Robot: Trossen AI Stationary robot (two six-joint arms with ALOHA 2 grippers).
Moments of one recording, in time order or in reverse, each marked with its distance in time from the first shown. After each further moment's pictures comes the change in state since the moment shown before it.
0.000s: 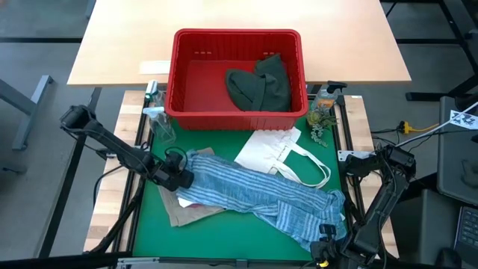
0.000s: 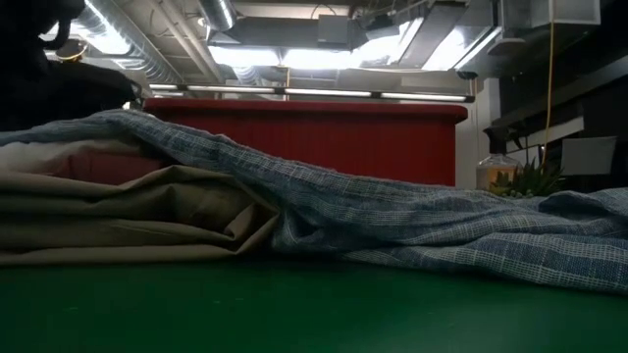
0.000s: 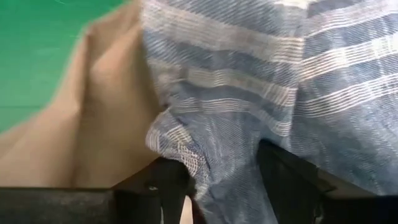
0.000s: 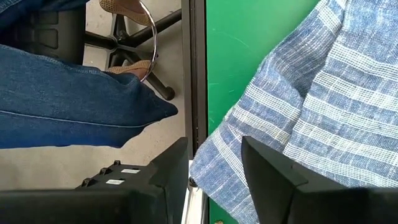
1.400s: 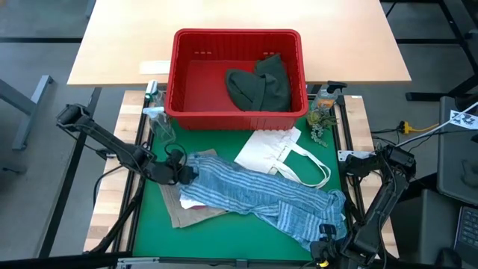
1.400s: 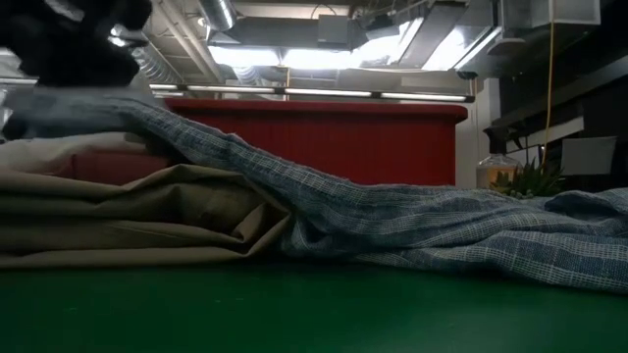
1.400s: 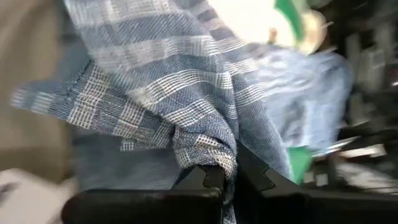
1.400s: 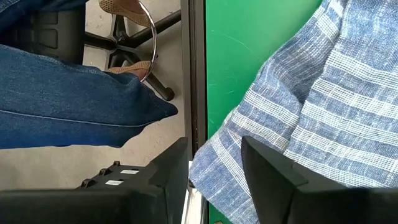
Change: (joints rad) left arm 0.000 -0.175 0.000 0.275 -0.059 0.003; right arm 0.000 0.000 0.000 0.000 0.004 0.000
